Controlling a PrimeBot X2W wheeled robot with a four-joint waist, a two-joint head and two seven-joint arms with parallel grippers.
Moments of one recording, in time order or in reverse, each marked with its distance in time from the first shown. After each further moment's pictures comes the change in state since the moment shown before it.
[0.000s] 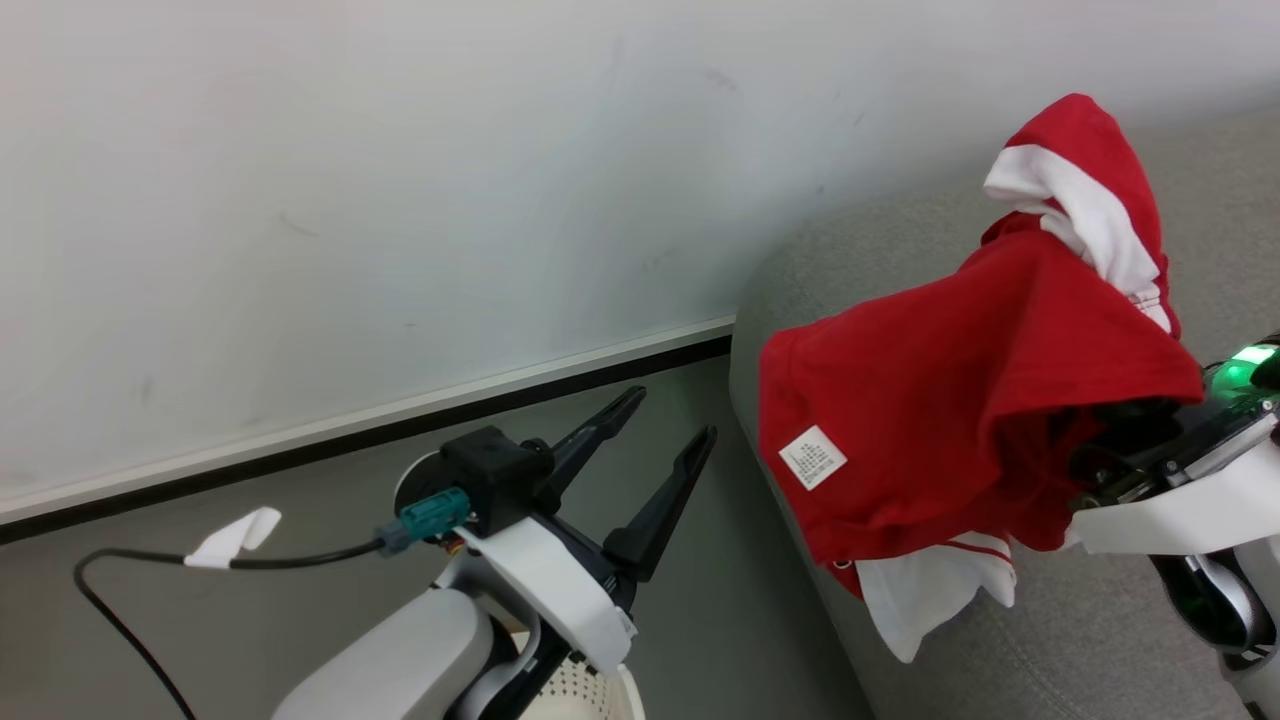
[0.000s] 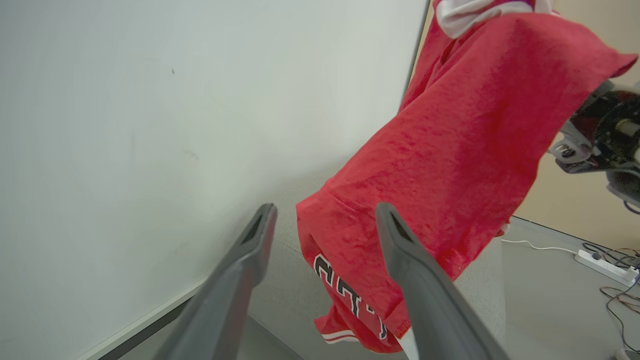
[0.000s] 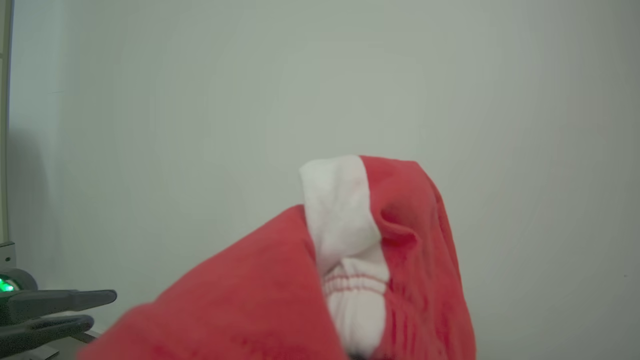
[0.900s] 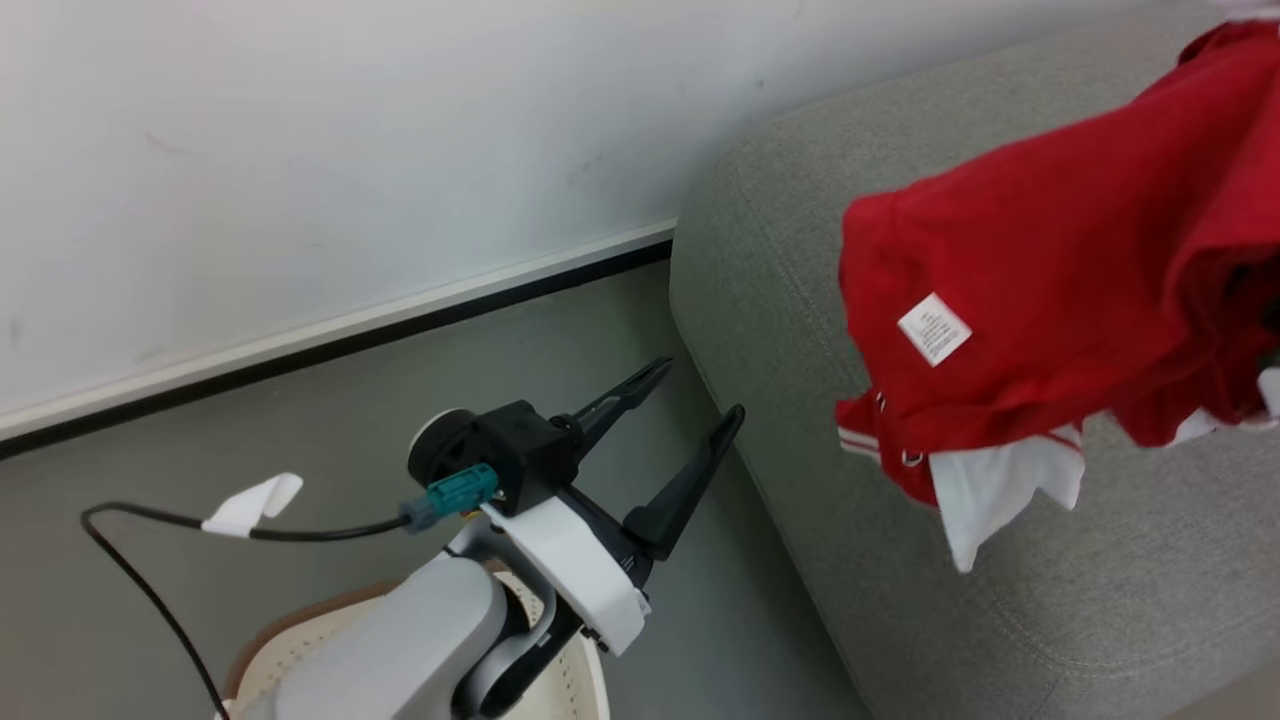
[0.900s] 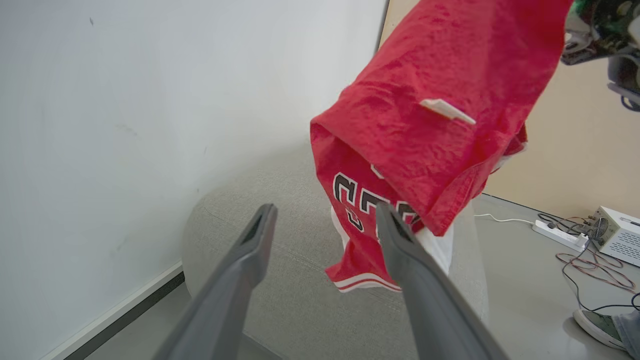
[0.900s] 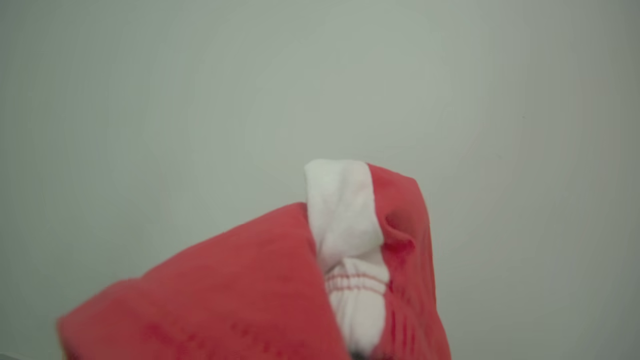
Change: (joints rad) left arm -0.073 0.004 -0.040 -0.001 0.052 -0.015 0.011; right arm -0.125 -0.137 -0.123 -0.038 0.051 0.000 0.000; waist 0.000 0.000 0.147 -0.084
